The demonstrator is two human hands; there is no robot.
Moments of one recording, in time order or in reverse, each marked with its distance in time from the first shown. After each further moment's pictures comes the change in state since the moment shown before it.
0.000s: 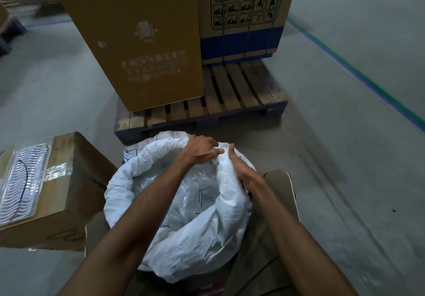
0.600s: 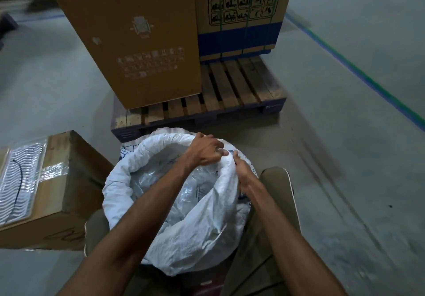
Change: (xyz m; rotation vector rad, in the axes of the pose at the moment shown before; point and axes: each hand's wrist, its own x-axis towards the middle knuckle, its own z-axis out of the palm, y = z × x) left_hand 0.001 0.013 0.008 0.093 -0.021 0.131; right_hand 0.023 0.026 0.005 0.313 0.142 0.148
